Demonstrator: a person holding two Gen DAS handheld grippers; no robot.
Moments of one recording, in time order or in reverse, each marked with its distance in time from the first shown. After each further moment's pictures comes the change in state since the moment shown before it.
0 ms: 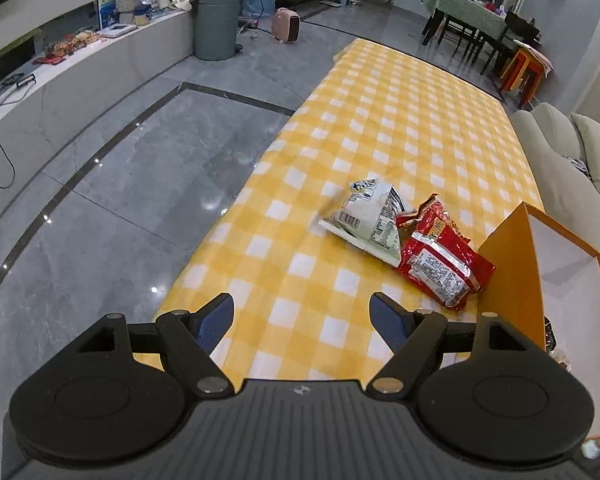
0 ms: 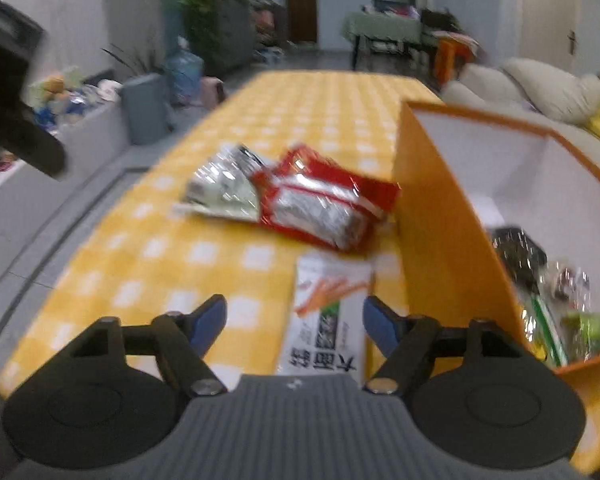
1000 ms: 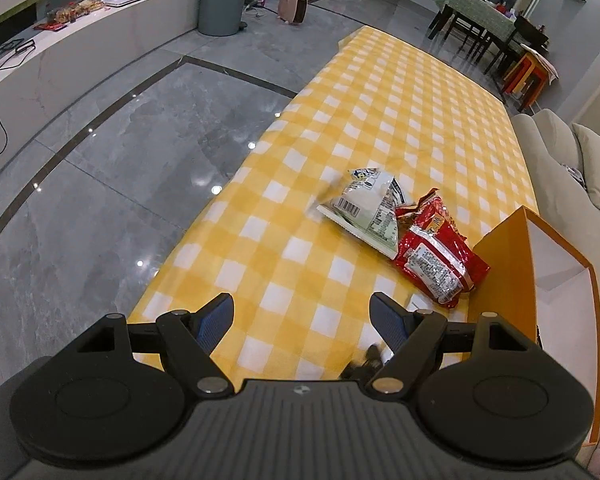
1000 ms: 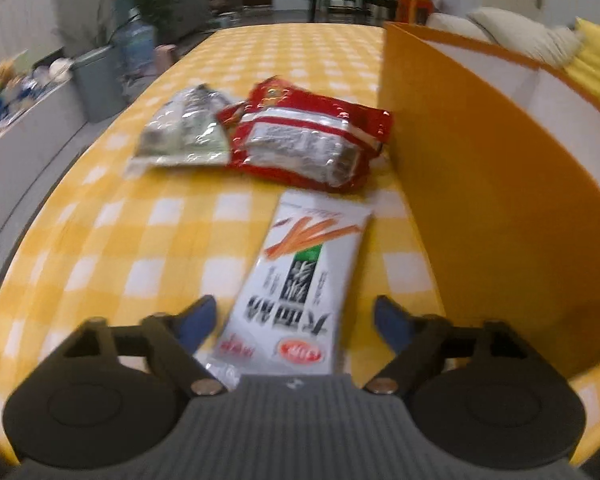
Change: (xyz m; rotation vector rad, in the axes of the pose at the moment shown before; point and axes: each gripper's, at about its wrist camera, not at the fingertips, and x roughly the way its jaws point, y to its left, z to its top) left arm 0.008 0.011 0.002 -0.073 0.055 -0.038; right arm 0.057 0.011 -0.010 0.102 0.107 -0.105
